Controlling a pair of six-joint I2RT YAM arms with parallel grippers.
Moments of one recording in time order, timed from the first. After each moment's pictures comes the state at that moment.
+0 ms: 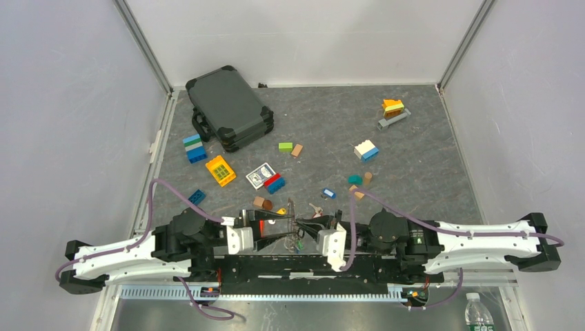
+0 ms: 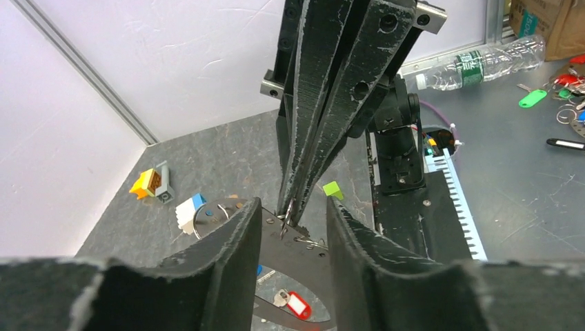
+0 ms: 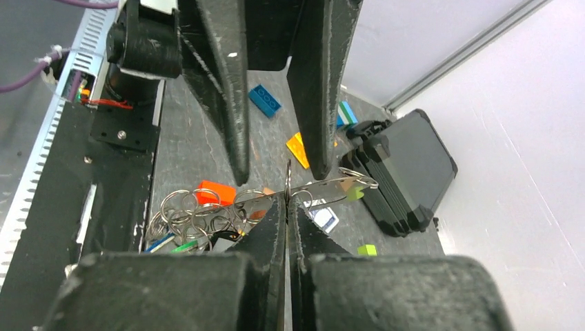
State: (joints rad) left arm -1.37 0.47 0.56 0.03 0.13 0.37; right arm 1.54 0.79 0.69 0.07 0.16 -0.60
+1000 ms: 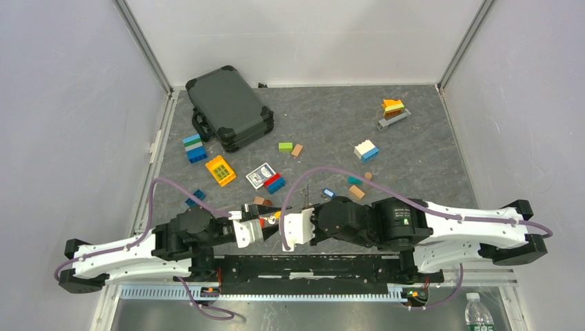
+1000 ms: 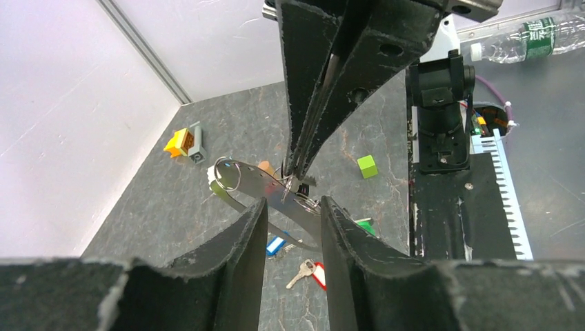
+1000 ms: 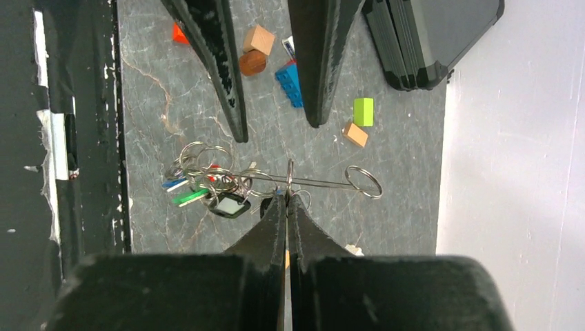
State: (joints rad) left arm -1.37 0.50 0.61 -0.05 -0.02 0.39; right arm 1.54 1.15 1.30 -0.81 0.41 -0.49
